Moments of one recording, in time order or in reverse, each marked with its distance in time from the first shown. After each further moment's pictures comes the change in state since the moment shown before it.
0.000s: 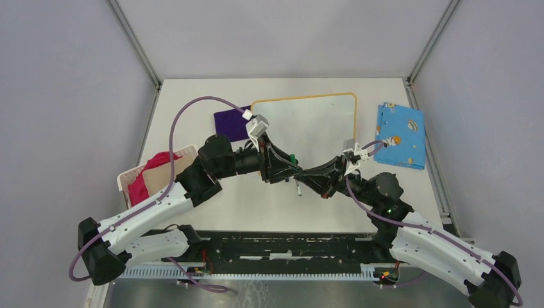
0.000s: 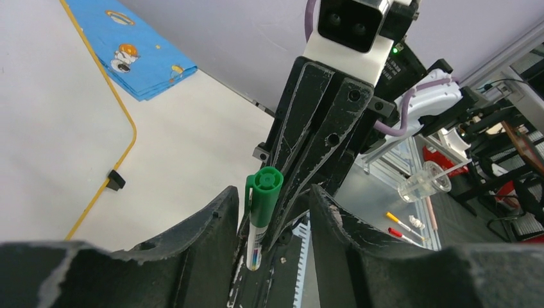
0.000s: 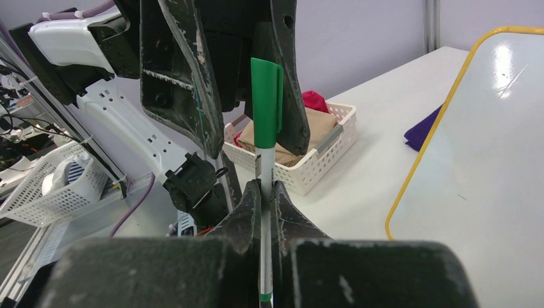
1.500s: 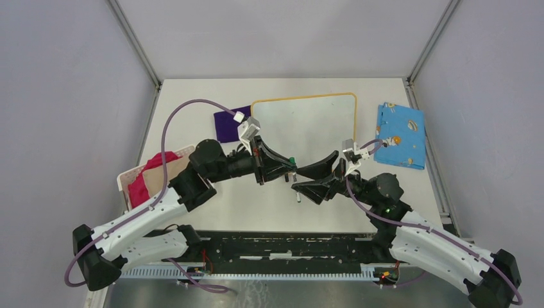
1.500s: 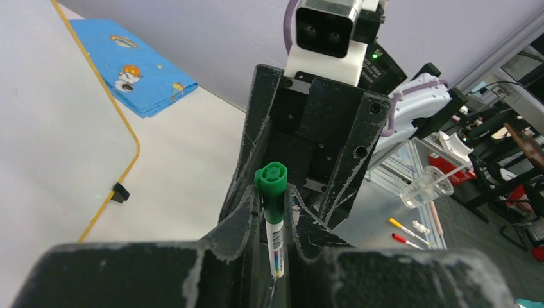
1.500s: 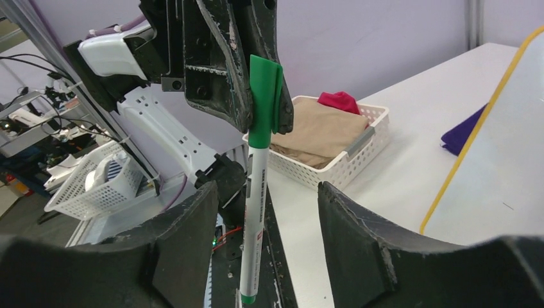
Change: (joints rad) left arm -0.003 -0.065 -0.028 0.002 -0.022 0.031; right arm 0.002 0.011 -0.004 0.040 -0.056 0.079
